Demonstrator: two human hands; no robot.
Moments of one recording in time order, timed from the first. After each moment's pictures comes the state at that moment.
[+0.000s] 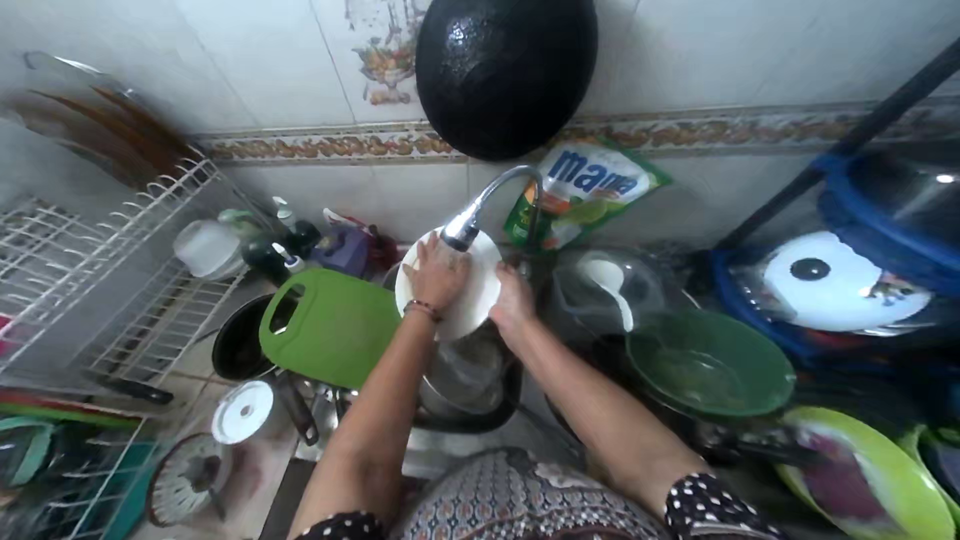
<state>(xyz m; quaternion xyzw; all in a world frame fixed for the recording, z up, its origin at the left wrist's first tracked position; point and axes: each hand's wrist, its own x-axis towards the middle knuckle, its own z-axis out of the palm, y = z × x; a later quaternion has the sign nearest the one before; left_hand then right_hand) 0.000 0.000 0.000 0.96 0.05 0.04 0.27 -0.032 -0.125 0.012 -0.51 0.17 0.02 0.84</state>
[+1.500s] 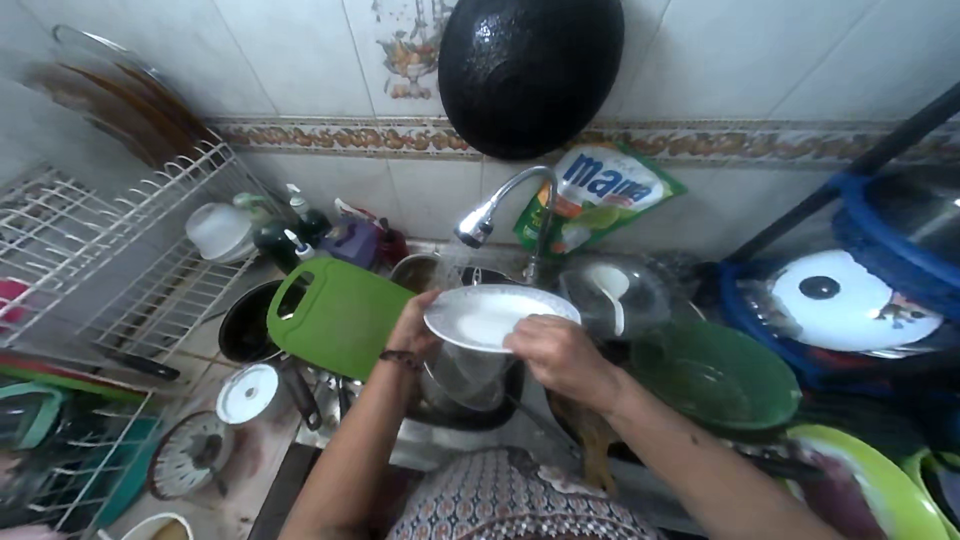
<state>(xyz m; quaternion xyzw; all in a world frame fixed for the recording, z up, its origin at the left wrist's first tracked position) -0.085 0.019 0.012 0.40 0.26 -0.08 0.87 -0.096 -0.209 0.039 -0.78 -0.52 -0.20 0.27</state>
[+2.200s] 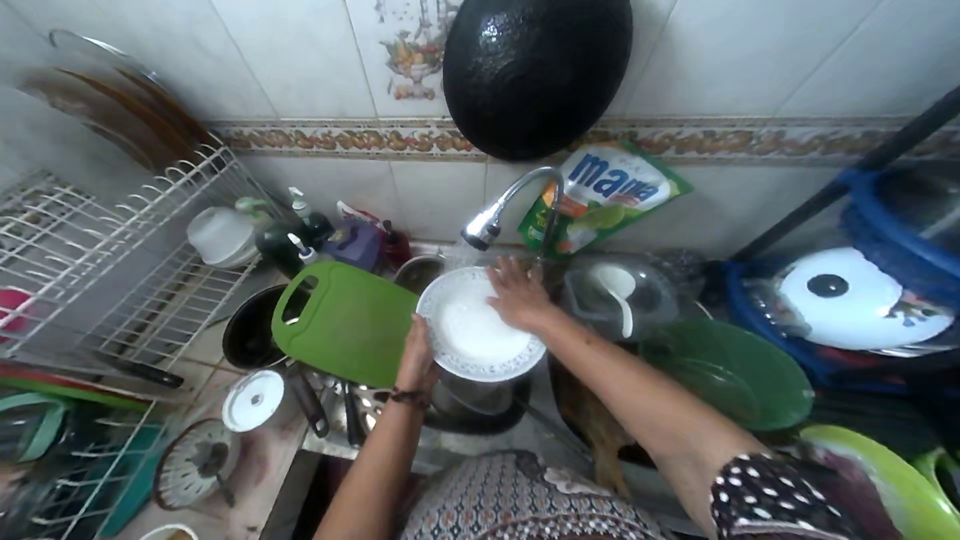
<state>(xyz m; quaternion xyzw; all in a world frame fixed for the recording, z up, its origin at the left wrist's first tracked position) -0.115 0.016 -0.030 0.50 0.25 0.03 0.83 0.000 -0.158 -0.016 -0.96 -0.24 0.13 0.10</state>
